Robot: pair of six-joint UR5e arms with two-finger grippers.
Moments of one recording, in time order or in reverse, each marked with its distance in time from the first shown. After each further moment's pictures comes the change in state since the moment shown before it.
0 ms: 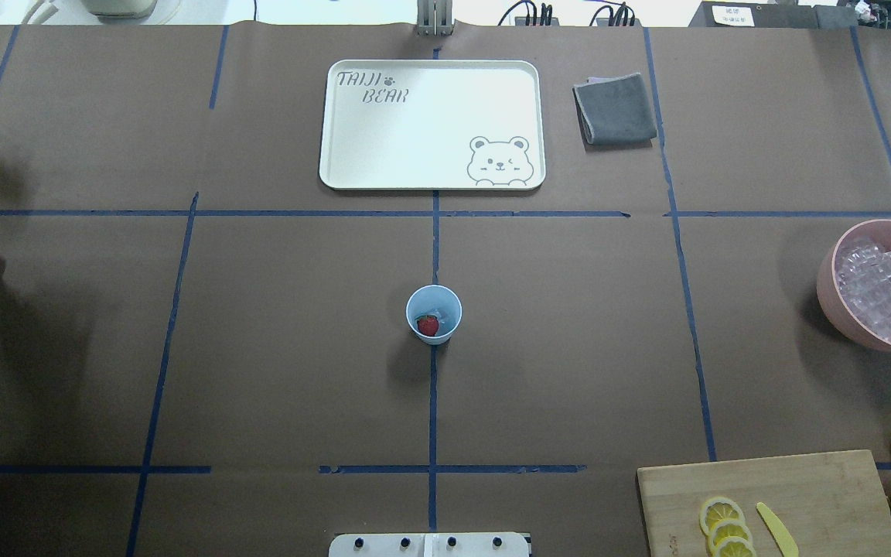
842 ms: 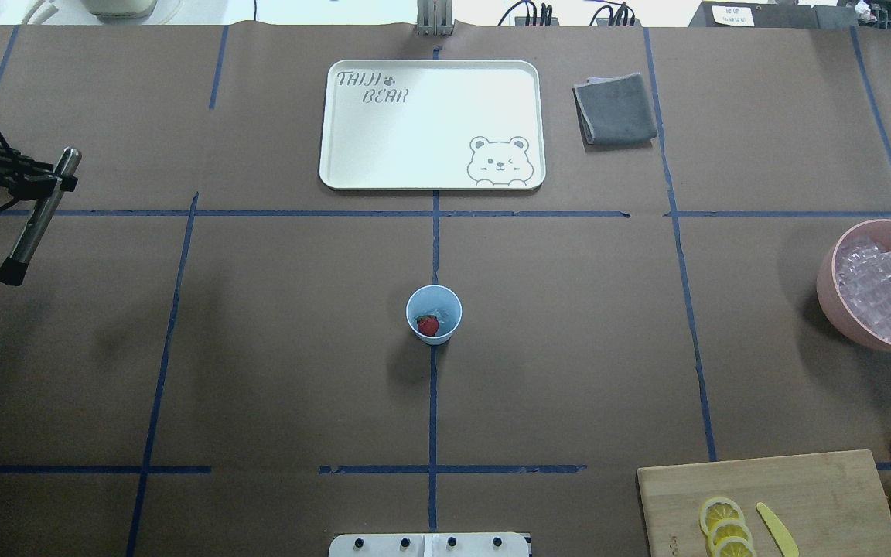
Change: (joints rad) left arm -0.003 -0.150 -0.231 -0.182 -0.010 0.163; right arm 0.000 -0.004 -0.003 0.000 0.000 0.001
